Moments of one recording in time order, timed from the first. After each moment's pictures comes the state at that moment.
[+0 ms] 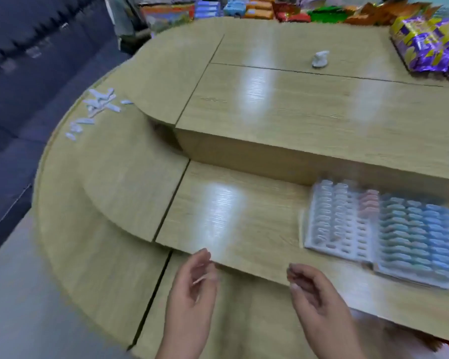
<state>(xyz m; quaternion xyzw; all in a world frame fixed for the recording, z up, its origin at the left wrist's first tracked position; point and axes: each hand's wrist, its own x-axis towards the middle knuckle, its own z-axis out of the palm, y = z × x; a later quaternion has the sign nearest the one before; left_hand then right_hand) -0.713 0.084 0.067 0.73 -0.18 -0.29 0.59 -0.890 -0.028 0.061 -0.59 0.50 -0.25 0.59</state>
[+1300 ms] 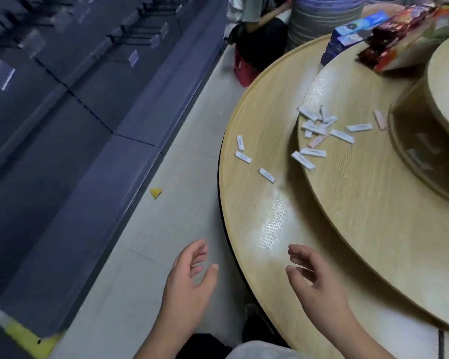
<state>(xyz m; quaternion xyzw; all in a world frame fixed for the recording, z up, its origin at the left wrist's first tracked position) 0.019 0.355 0.109 0.81 -0.19 -0.32 0.46 -0.170 0.205 0.075 -0.64 0.48 -0.16 0.58</state>
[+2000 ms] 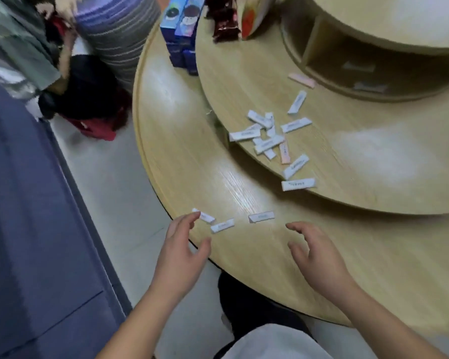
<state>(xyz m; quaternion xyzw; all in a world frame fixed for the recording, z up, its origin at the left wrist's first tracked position) 0.330 0.002 0.028 0.63 -0.64 -0.41 0.14 0.060 0.085 -0.021 -0.52 0.75 -0.21 0.35</state>
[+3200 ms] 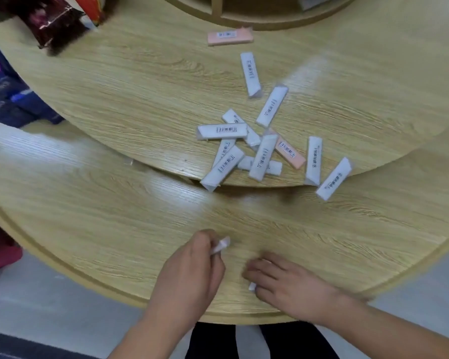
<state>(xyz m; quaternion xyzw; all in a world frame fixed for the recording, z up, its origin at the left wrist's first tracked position) 0.316 -0.223 -0.057 0.21 -0.90 -0.37 -0.03 0.209 0.006 -0.155 -0.75 0.64 -0.05 0.13</state>
